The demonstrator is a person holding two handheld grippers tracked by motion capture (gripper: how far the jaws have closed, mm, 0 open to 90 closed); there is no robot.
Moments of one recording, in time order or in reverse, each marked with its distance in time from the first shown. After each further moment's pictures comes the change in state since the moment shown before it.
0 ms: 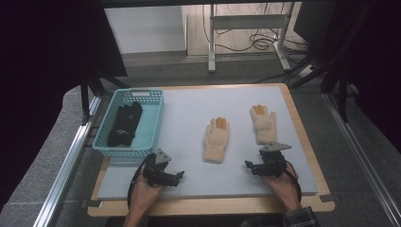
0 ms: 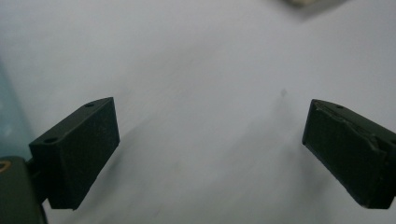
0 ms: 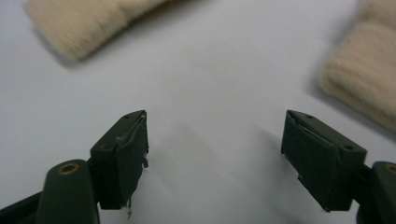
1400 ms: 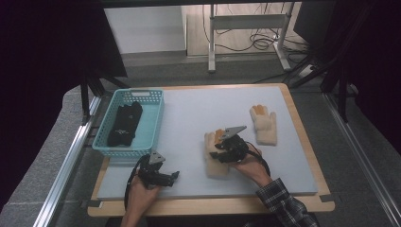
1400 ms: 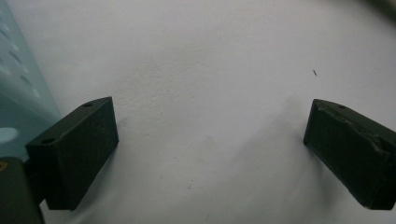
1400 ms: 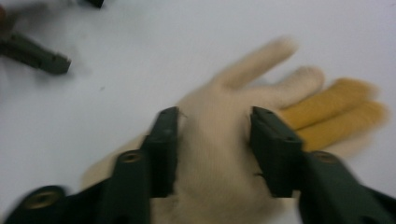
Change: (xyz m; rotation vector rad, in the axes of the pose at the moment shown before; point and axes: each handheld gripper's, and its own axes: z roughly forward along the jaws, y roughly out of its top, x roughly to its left) left arm 0.013 -0.010 0.000 -0.004 -0.014 -0.037; right arm 0.067 0.090 0.054 0.049 0.293 -0.244
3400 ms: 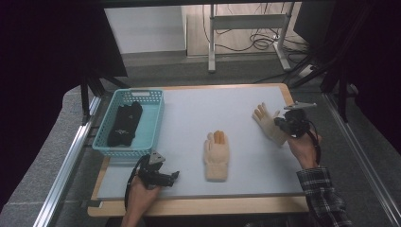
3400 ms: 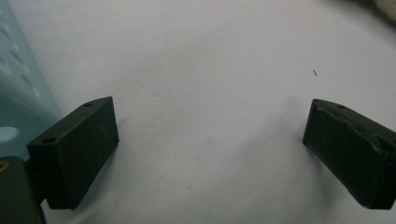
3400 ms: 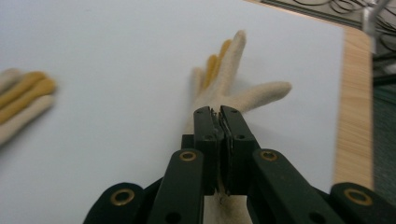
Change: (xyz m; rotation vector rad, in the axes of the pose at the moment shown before) left arm -0.001 0.000 0.000 -0.007 0.002 -0.005; right arm -0.129 -0.049 -0.126 -0.054 -0.489 0.342
